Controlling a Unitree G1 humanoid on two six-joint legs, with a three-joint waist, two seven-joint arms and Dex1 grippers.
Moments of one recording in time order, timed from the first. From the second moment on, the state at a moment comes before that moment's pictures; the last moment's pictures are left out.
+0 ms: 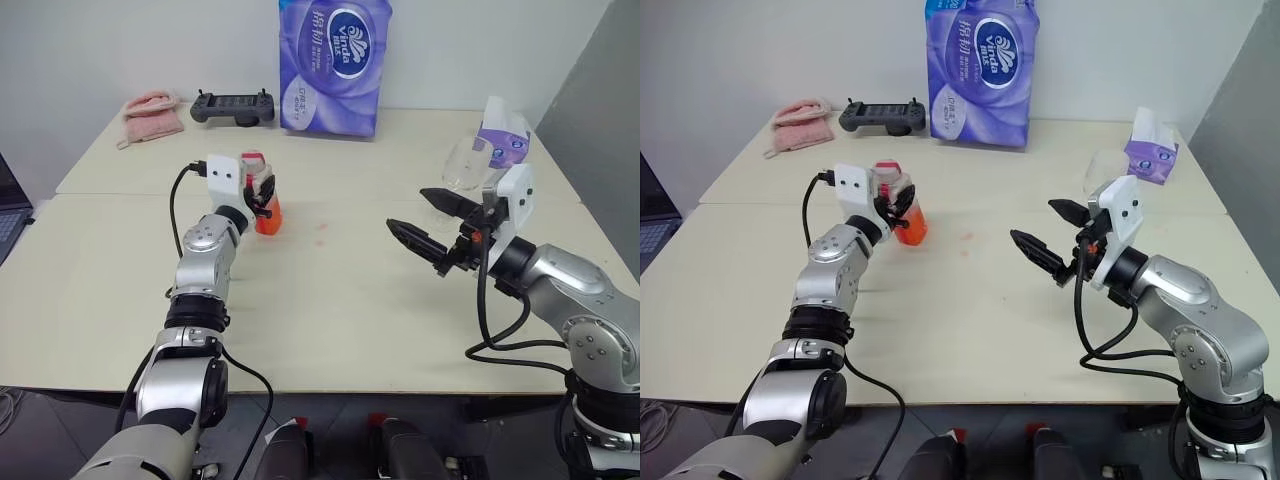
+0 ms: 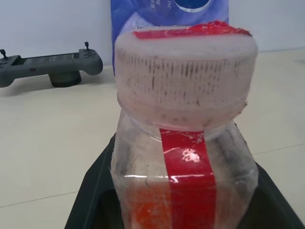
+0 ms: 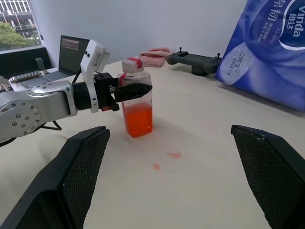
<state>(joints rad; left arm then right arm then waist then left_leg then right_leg) -0.80 0.31 0.16 0.60 -0.16 0.11 -0.36 -0.42 -0.53 -0.11 -0.58 0.71 0.81 0.43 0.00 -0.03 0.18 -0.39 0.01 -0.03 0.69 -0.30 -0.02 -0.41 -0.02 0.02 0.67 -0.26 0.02</state>
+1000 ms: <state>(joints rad) -0.71 0.36 -0.11 0.13 -0.38 0.40 -1.10 -0.54 -0.39 0.02 -0.55 0.65 0.84 0.38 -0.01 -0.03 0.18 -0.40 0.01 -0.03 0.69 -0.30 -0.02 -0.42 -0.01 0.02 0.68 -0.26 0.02</state>
